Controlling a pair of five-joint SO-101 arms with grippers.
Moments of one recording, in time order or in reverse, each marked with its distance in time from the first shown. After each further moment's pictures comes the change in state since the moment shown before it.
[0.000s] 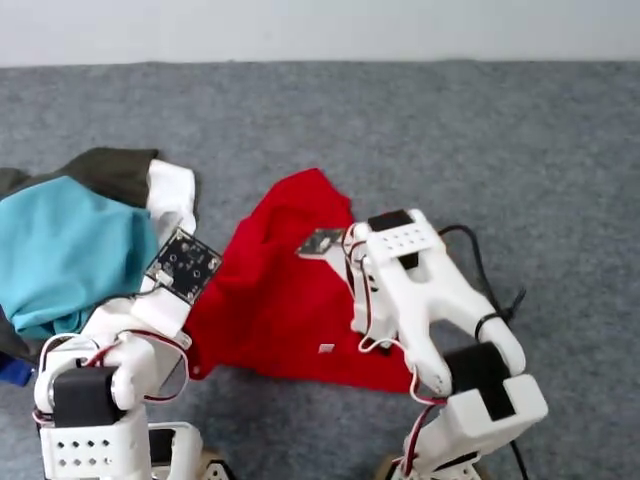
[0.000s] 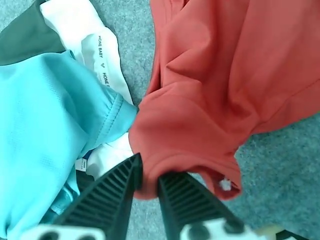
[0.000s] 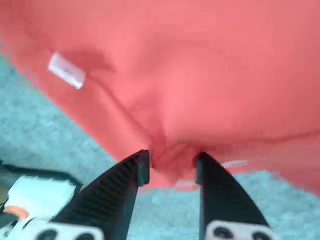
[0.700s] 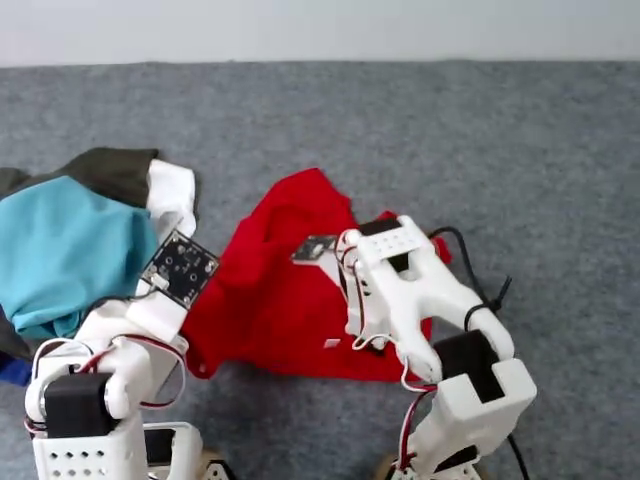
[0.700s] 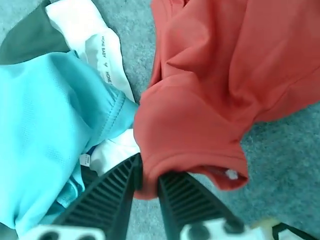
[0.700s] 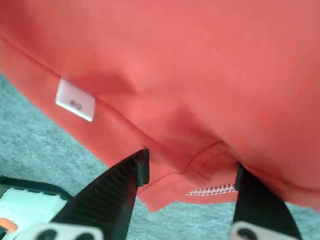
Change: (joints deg) left arm 0.0 -0.3 -4.0 3.4 0.0; right arm -1.1 7.1 -0.3 -7.1 0.0
